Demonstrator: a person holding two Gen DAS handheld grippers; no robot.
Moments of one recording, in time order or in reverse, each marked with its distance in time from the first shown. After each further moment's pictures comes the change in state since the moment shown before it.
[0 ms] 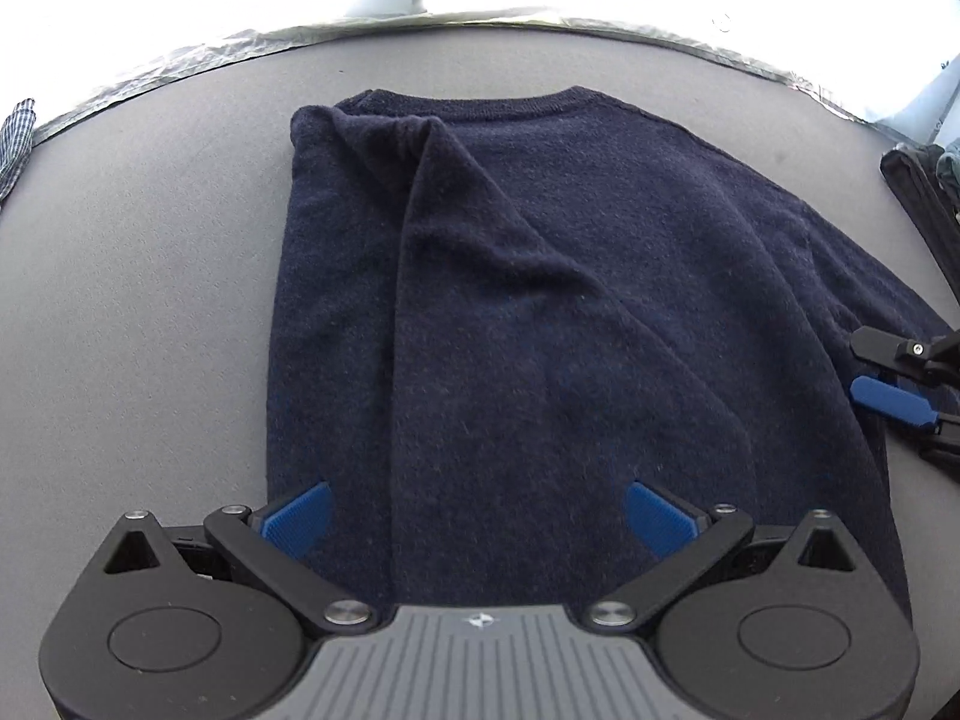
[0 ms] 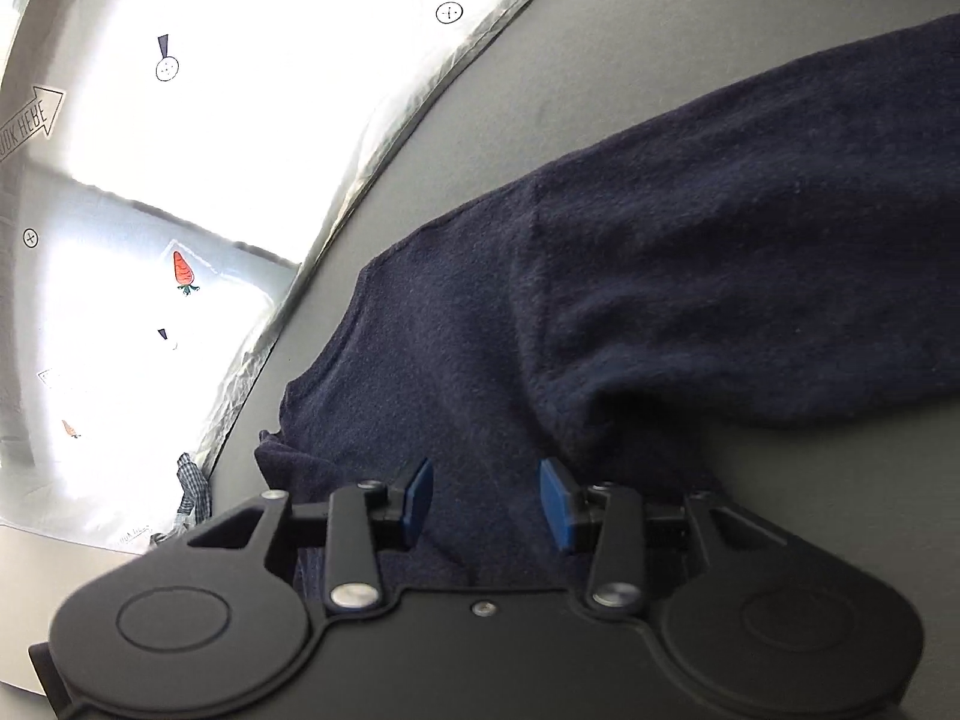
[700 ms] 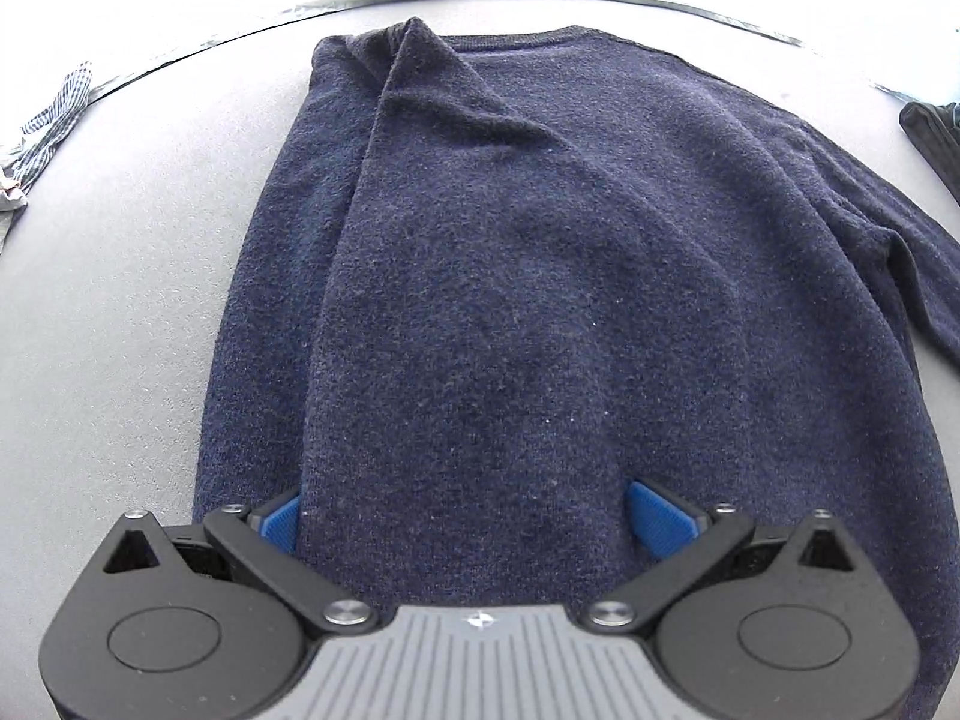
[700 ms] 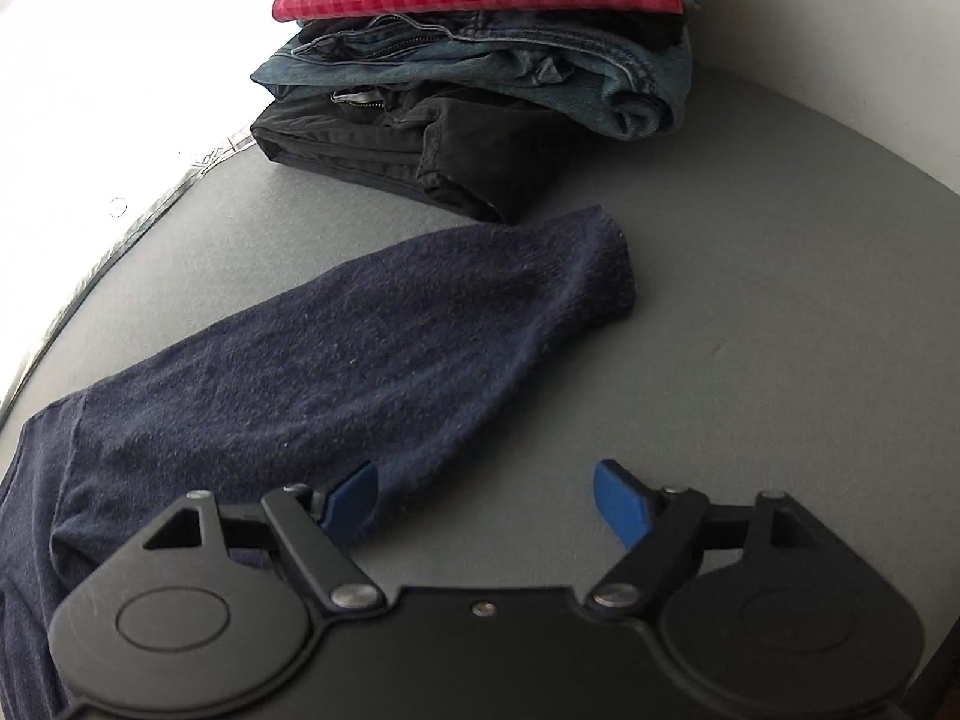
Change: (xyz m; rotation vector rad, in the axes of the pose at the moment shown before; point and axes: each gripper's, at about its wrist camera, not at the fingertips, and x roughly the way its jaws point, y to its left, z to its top) left arm 0.005 -0.036 -0.077 -0.069 -0.062 0.121; right arm -0.118 -0.183 0.057 0.013 -0.258 -0.541
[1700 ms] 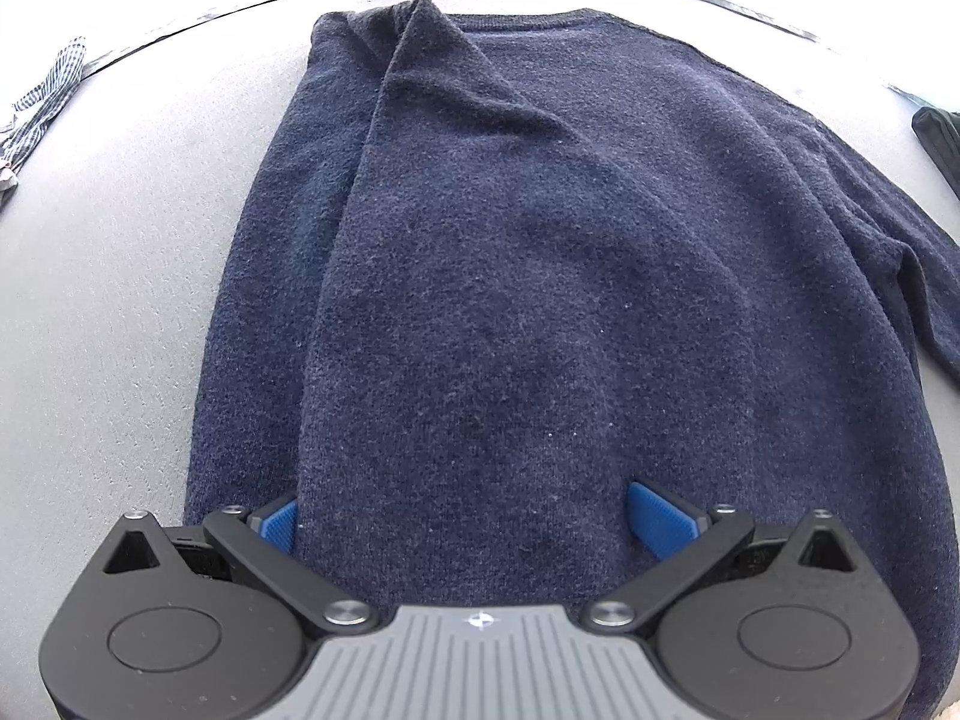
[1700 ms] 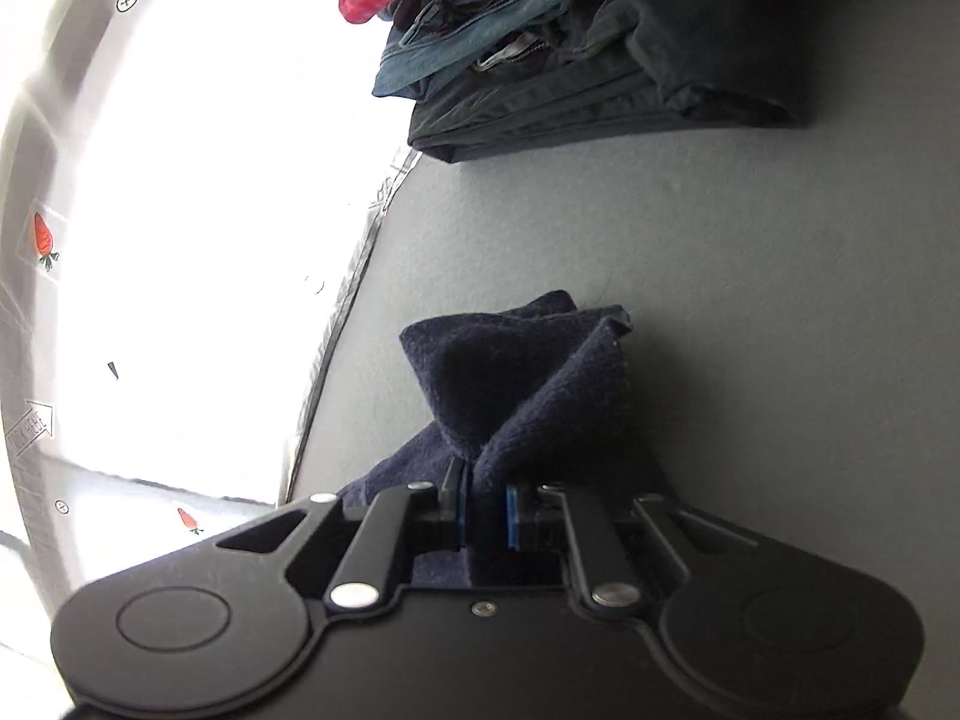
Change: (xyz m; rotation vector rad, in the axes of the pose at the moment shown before) left arm 0.008 0.005 0.014 -0.012 0.058 -0.026; right arm 0.047 0.065 0.016 0.355 0.202 0.630
